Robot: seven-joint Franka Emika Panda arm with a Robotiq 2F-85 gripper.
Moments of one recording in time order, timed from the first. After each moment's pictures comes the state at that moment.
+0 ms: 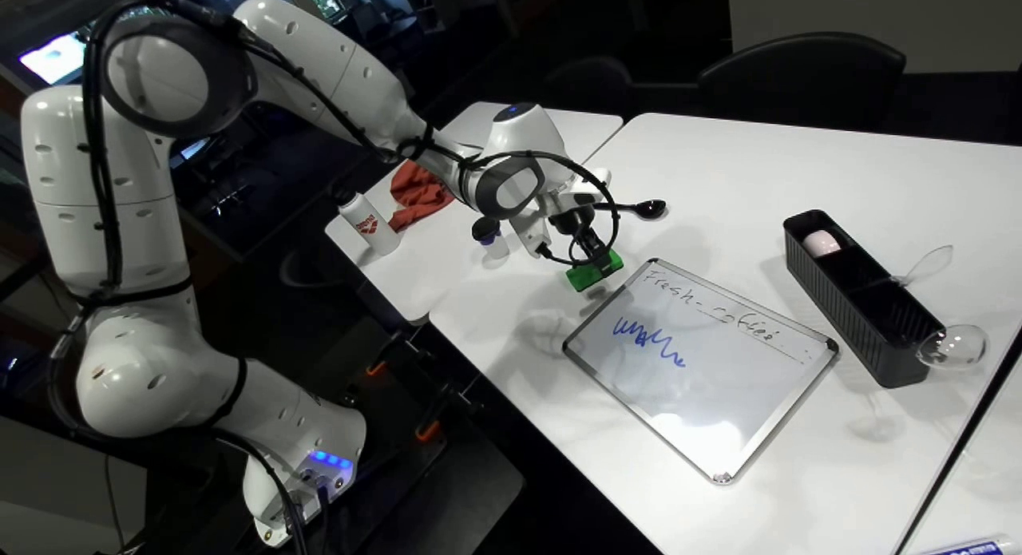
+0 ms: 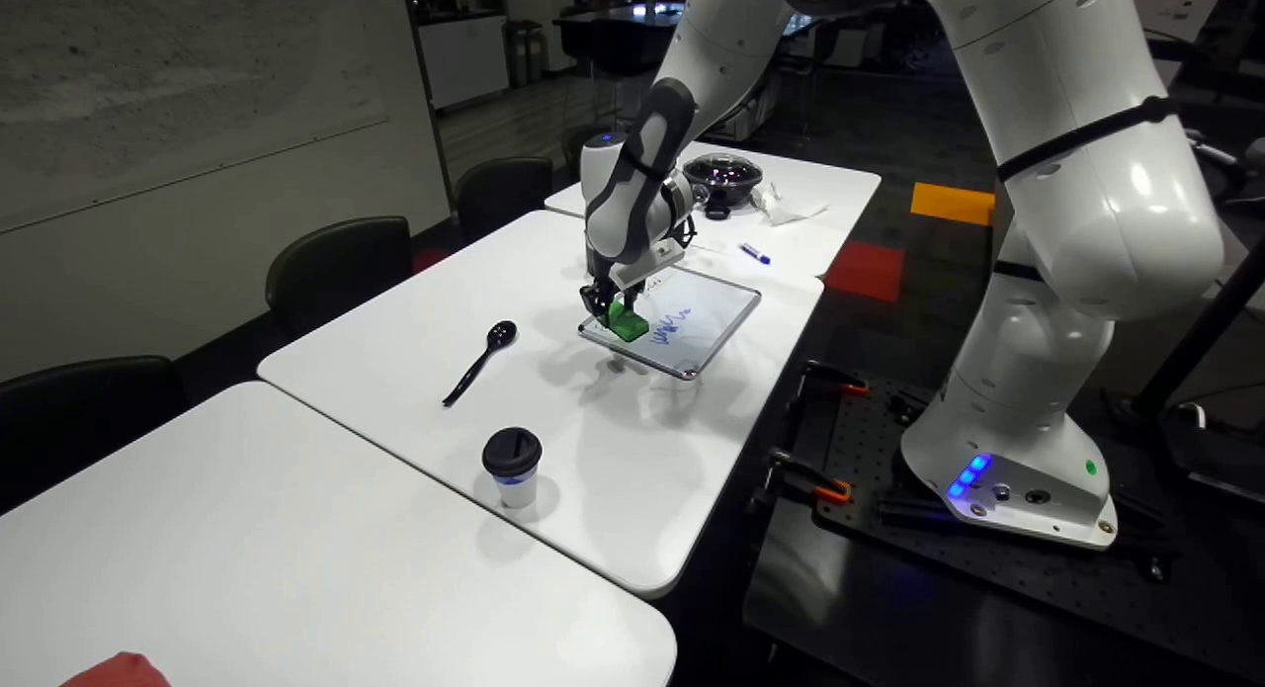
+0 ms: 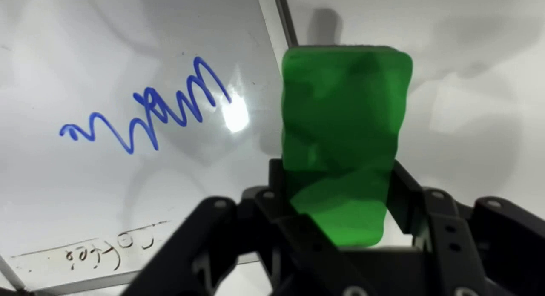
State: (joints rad) arm -0.05 0.65 -0.19 -2.08 0.00 2.78 0.22
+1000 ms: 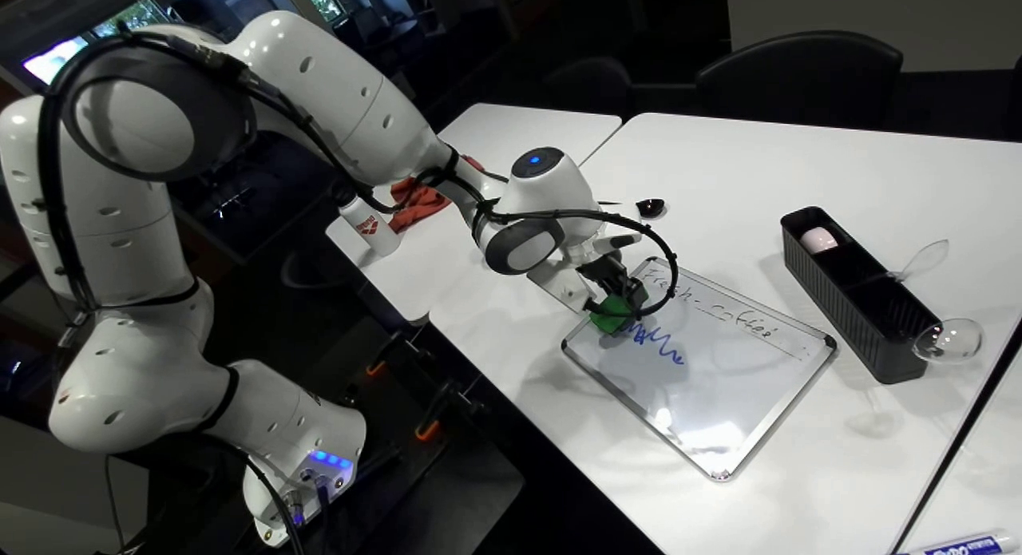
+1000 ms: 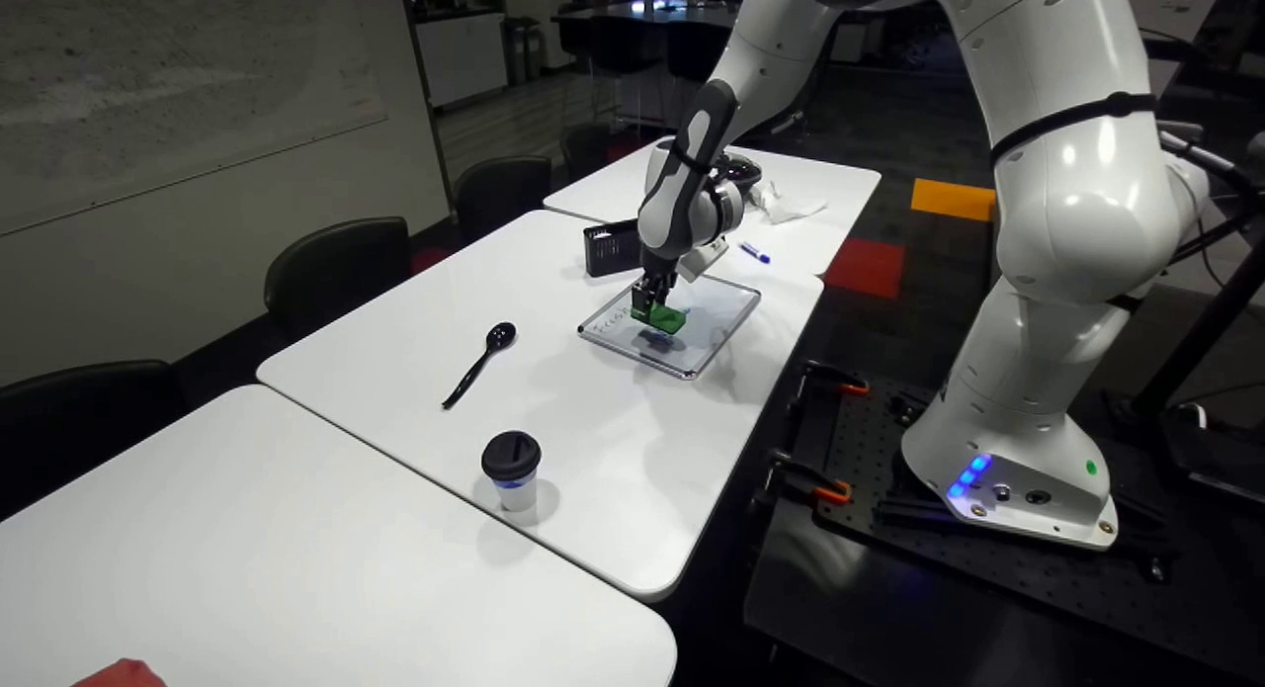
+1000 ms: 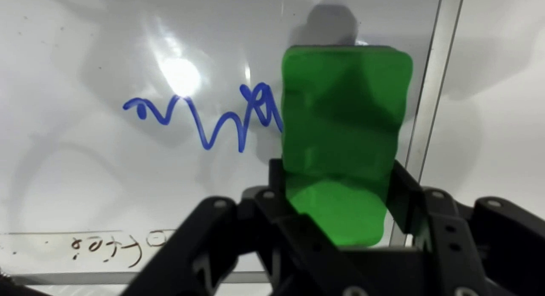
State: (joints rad) arm -0.42 0.67 0.01 -2.16 0.00 2.96 -0.29
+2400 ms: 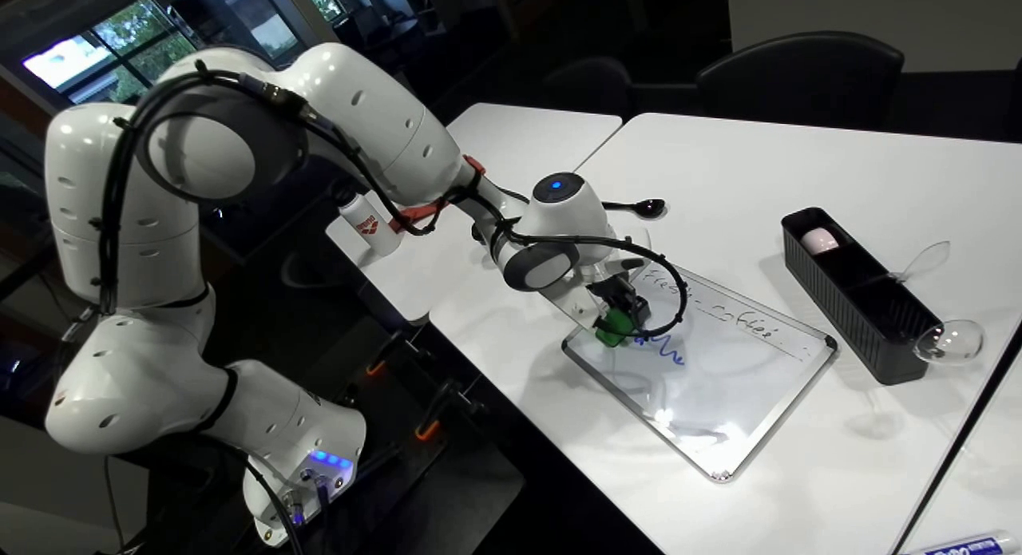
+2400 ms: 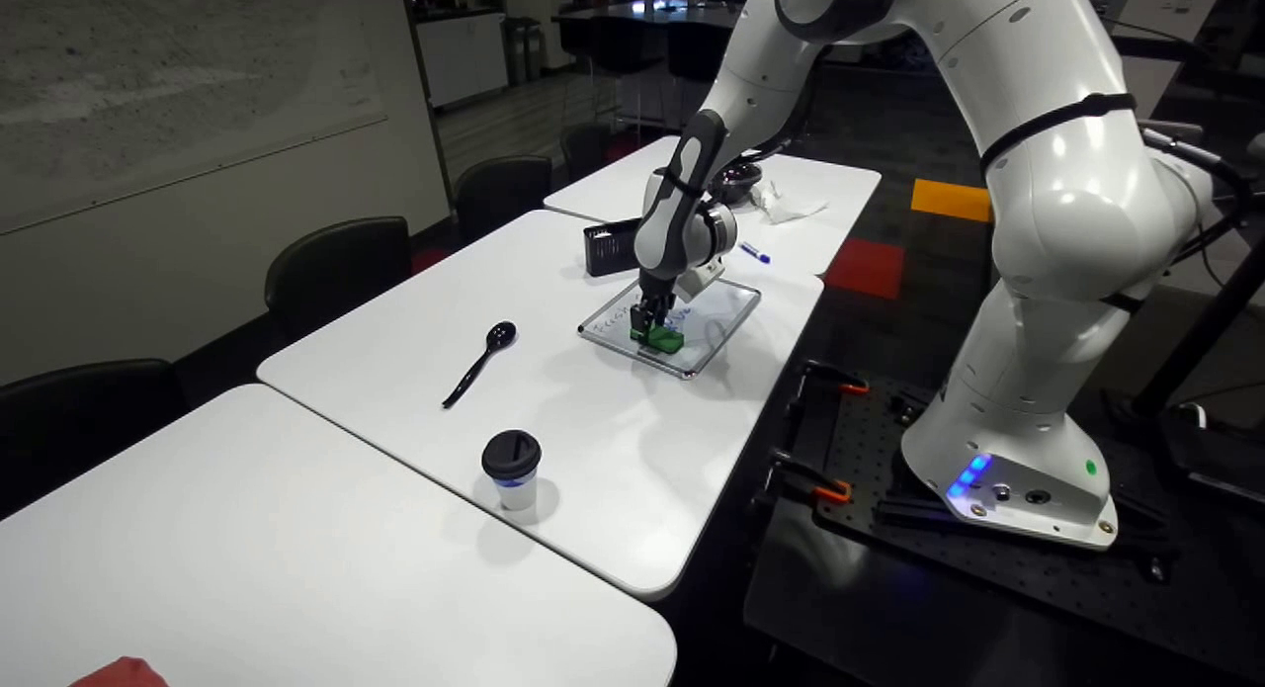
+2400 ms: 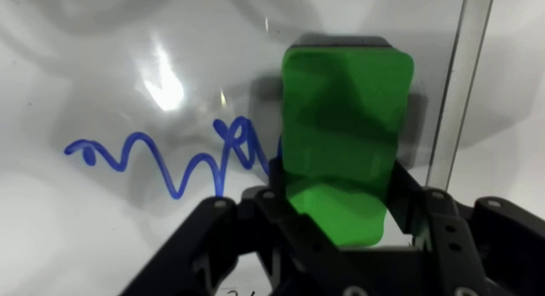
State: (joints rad) arm -0.47 0.80 0.04 -2.08 0.00 2.96 -0.29
